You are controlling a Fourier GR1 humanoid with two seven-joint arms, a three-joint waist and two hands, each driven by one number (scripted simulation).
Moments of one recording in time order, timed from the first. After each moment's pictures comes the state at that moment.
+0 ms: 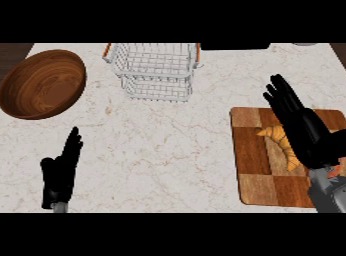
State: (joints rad) left arm 0.04 0.24 -0.18 -1.35 0.14 0.33 -0.01; right arm -0.21 -0.45 0.27 -1.65 -0.44 -0.21 0.12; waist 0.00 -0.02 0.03
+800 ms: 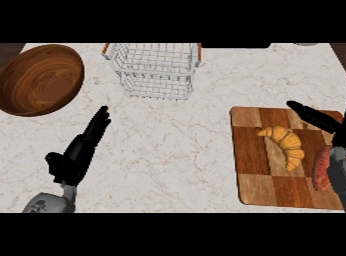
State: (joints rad) left arm -0.09 0.26 -0.25 -1.39 0.18 0.07 -0.11; right arm -0.28 -0.41 -0.03 -1.22 -0.24 -0.72 0.01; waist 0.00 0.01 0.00
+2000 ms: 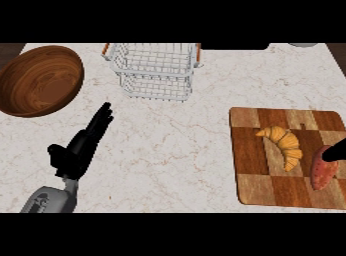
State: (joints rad) left arm -0.13 0.25 -0.23 -1.35 0.19 0.03 -0.09; right arm -0.39 -1.04 0.40 -1.60 -0.11 -0.02 1.15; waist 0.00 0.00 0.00
